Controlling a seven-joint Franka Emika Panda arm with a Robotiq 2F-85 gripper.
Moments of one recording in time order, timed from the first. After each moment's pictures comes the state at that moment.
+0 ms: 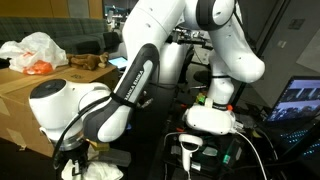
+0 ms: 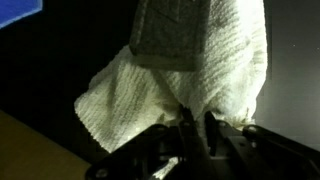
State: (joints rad) arm 0.70 0.76 0.10 -1.75 -0.18 2.44 0.27
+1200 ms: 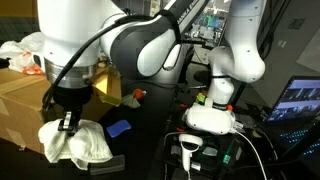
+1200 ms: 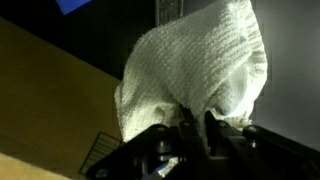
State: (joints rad) arm 0.72 0.28 0.12 -2.00 -0.23 2.44 0.43
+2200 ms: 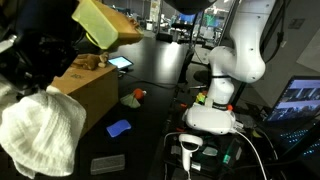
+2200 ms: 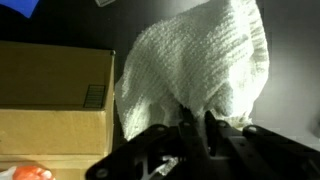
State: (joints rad) arm 0.70 0.08 0.27 -1.90 -0.32 2.36 0.98
